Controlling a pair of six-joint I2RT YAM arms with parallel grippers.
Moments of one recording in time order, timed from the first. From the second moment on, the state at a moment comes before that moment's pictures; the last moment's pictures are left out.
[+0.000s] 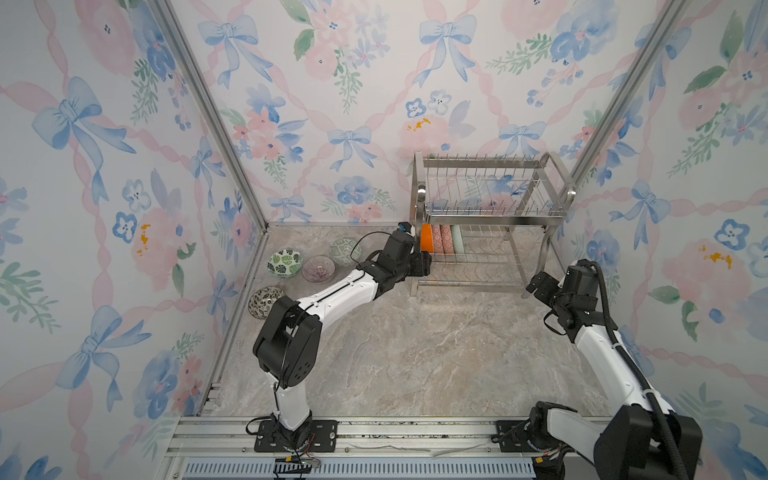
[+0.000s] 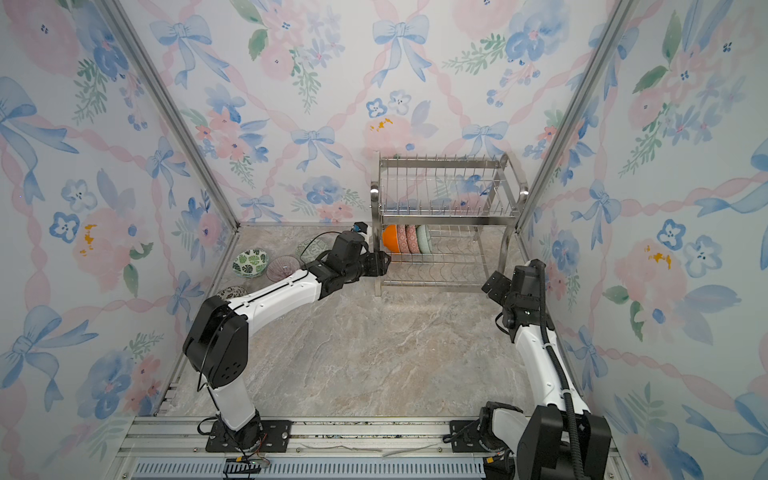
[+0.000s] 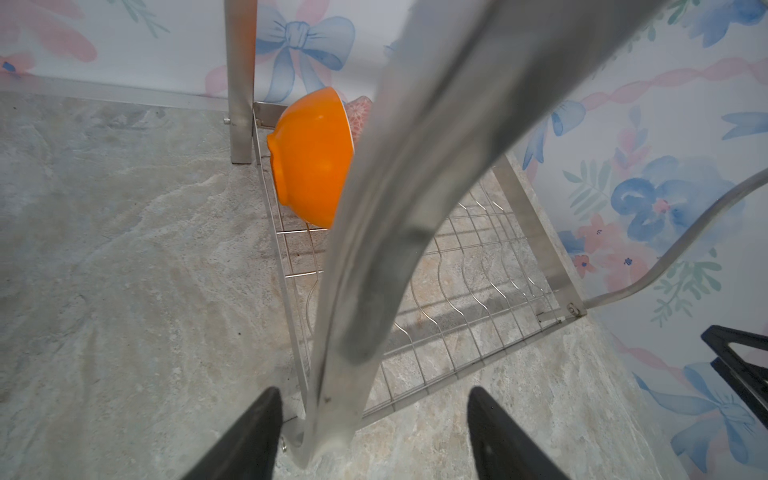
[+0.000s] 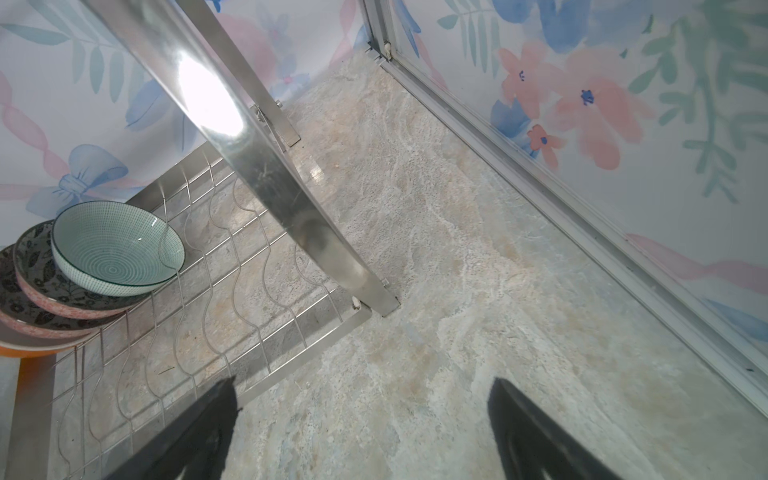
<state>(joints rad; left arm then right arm) -0.65 1.82 1.41 -0.14 -0.02 -0.49 -0.20 1.16 0.78 -0.26 0.05 0.46</state>
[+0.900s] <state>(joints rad) -0.62 1.86 1.44 -0.16 0.01 -0.43 -0.27 1.51 0.94 0.03 -0.22 0.40</state>
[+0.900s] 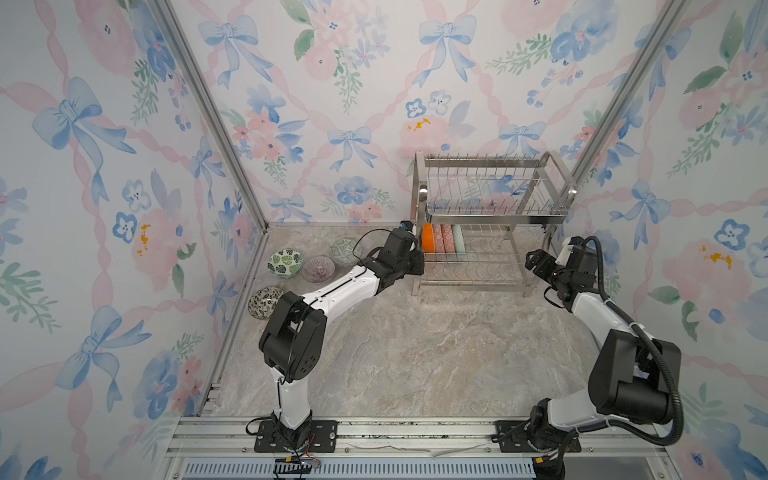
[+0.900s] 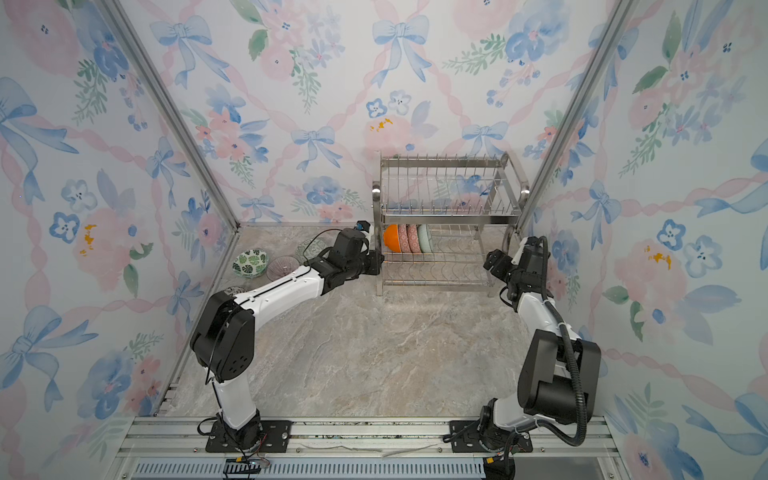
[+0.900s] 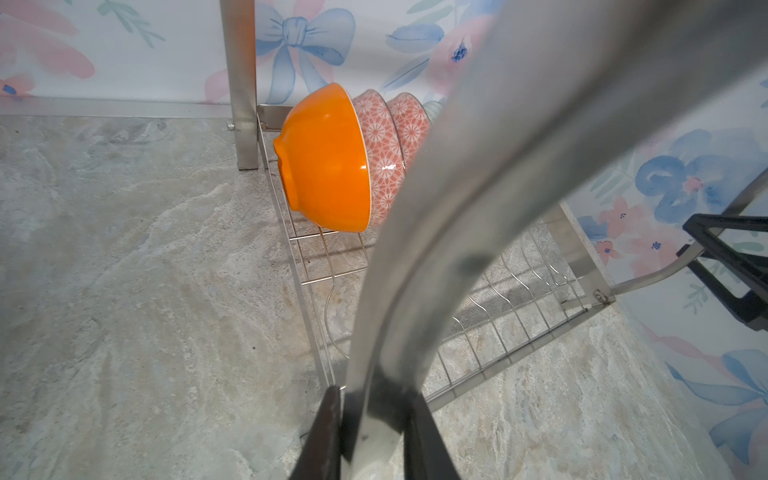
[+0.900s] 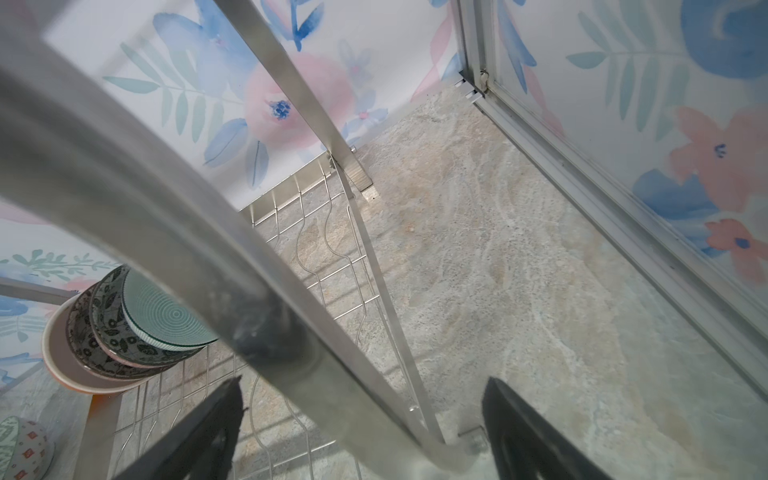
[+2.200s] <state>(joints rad) -0.46 1.70 1.27 -0.18 0.04 -0.39 0.00 1.66 1.09 0.00 -0.14 0.39</state>
